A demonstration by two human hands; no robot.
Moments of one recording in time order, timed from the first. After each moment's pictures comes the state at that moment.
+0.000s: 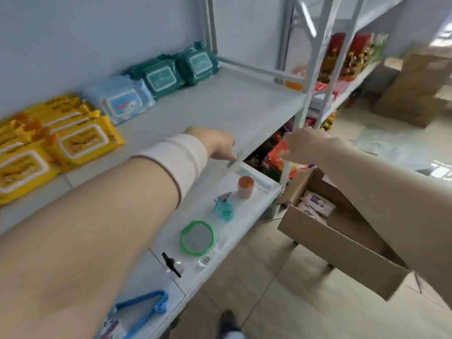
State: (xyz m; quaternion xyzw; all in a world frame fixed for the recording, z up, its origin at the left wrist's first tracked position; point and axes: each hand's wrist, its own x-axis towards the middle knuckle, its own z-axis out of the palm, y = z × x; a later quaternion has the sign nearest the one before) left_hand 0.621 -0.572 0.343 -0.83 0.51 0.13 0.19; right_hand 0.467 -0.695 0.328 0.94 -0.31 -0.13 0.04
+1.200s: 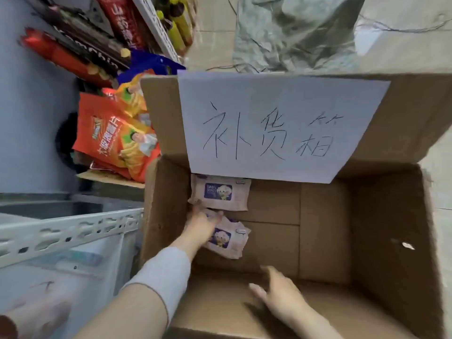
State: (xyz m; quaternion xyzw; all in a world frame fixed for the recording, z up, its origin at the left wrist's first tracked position) left_hand 0.492 -1.077 -0.273 -0.81 0.28 0.52 0.04; right_hand 0.301 -1.004 -0.245 0.50 -0.59 -0.24 -0.59
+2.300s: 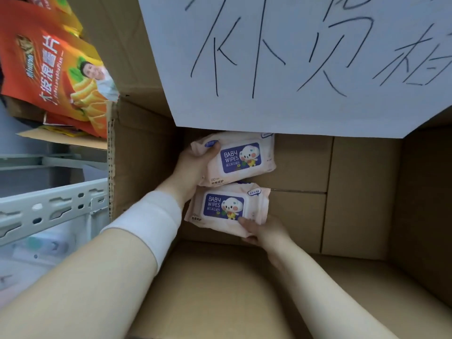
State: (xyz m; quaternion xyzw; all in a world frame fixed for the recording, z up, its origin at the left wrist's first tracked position) left_hand 0.517 -1.110 -0.344 -0.76 0.15 0.59 -0.24; right_hand 0.351 -1.024 -0.348 0.07 -0.65 0.05 -0.76
